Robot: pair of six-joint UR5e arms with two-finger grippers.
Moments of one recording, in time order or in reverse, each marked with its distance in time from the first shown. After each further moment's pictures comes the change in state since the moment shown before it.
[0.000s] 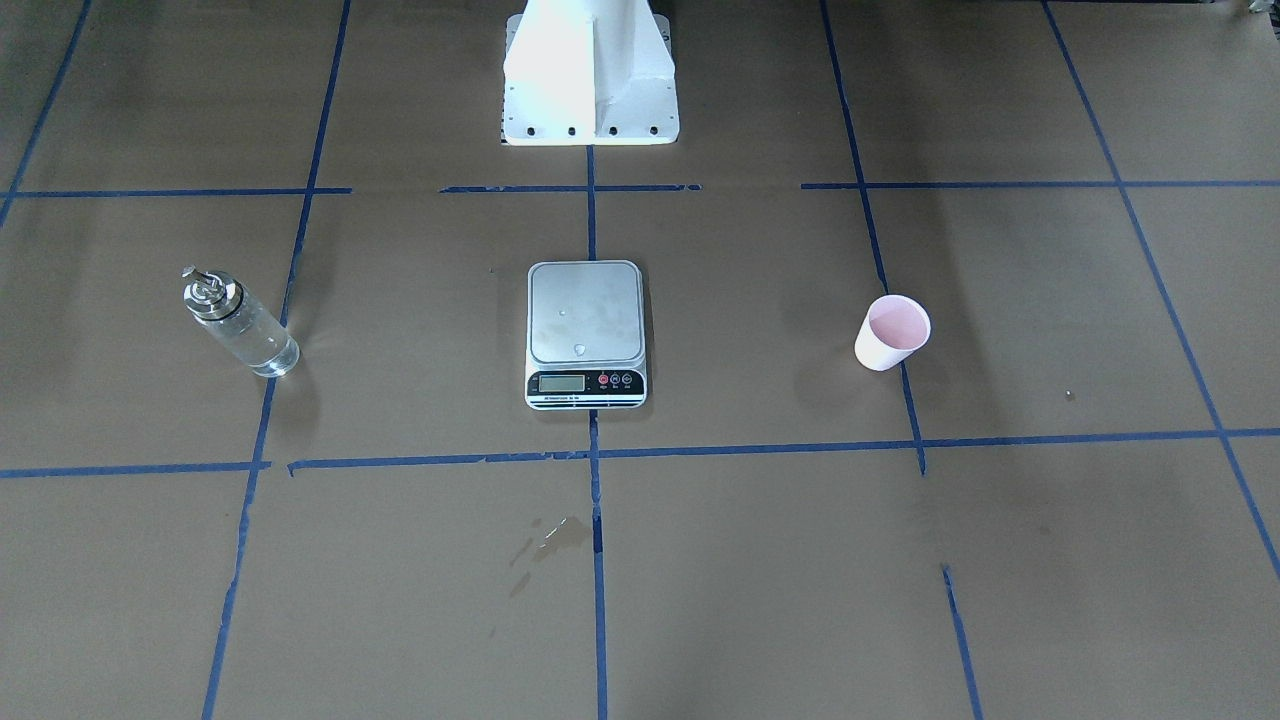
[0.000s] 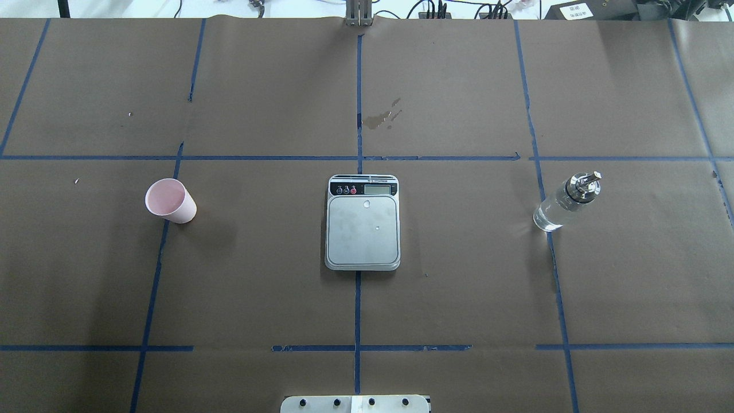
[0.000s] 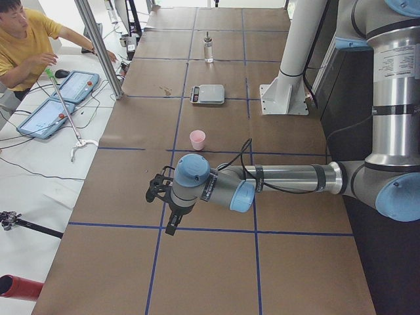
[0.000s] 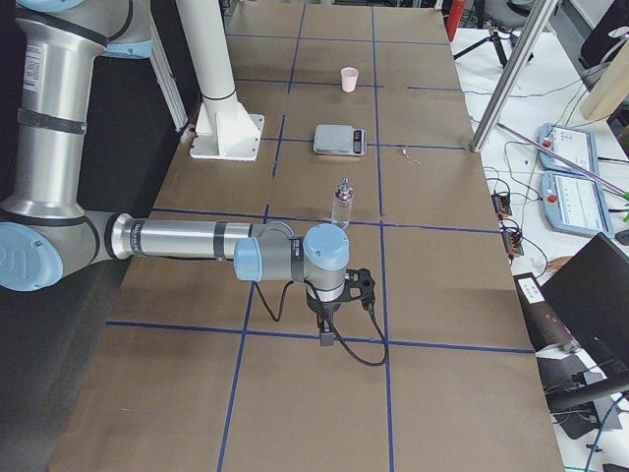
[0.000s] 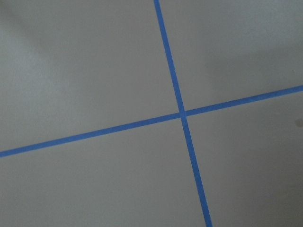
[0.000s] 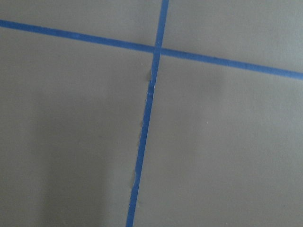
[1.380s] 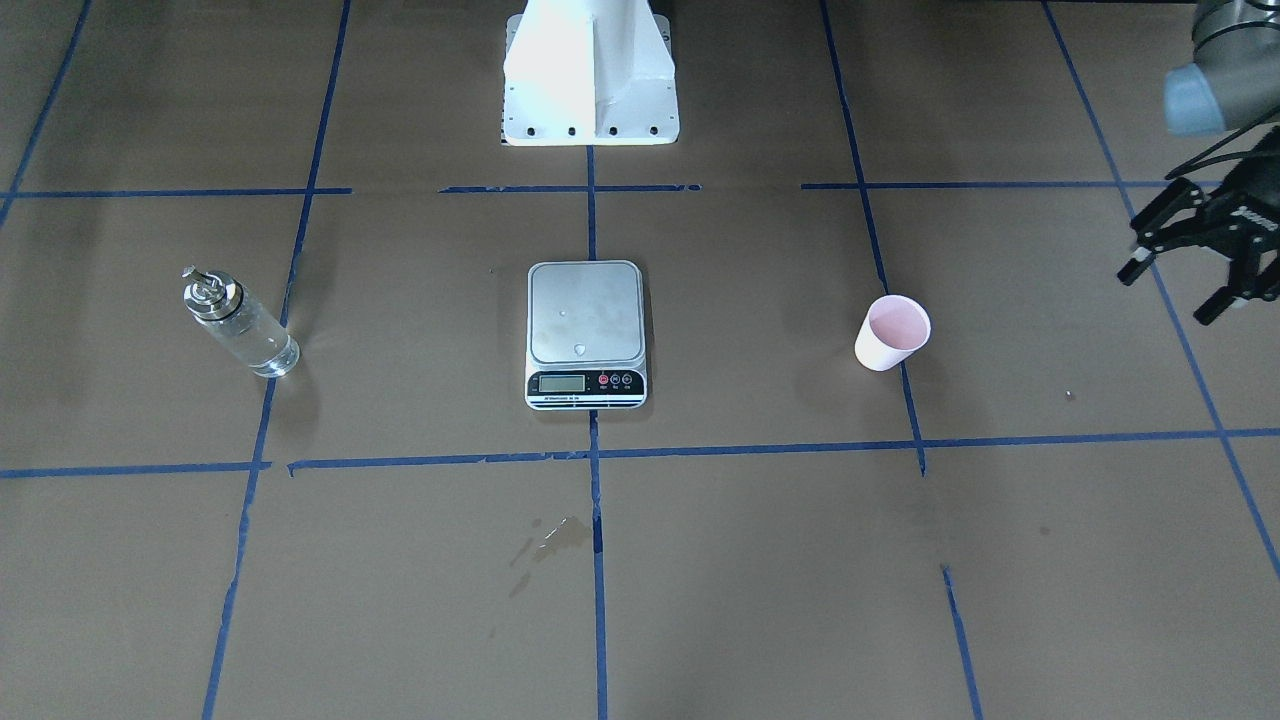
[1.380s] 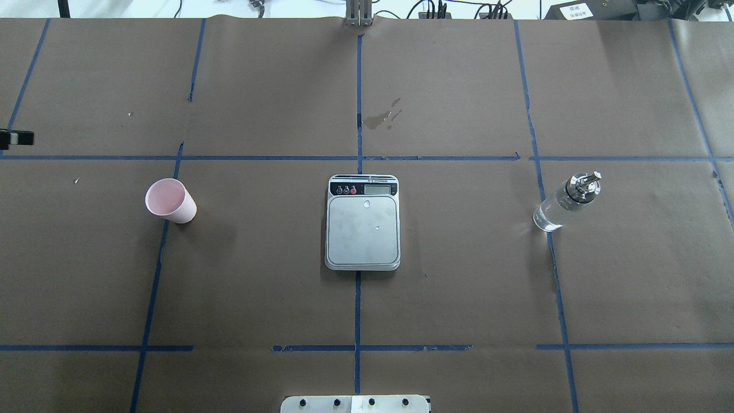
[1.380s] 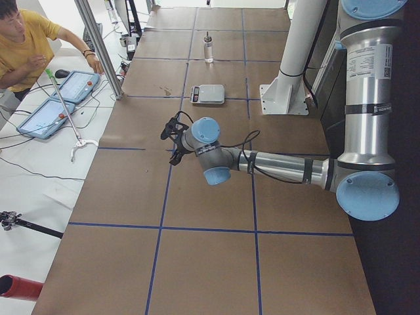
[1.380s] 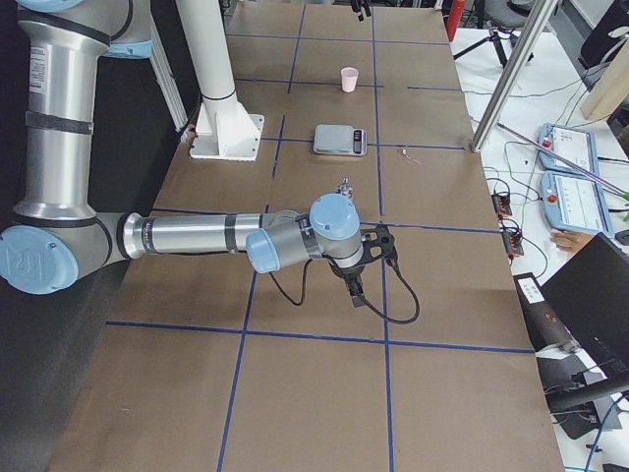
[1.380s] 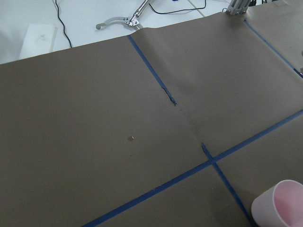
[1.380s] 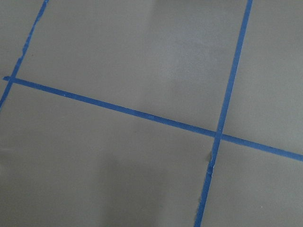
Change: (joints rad) left arm 0.461 -0.022 -0.098 -0.642 0.135 -0.807; right arm 0.001 0.043 0.017 0.197 0.132 0.095
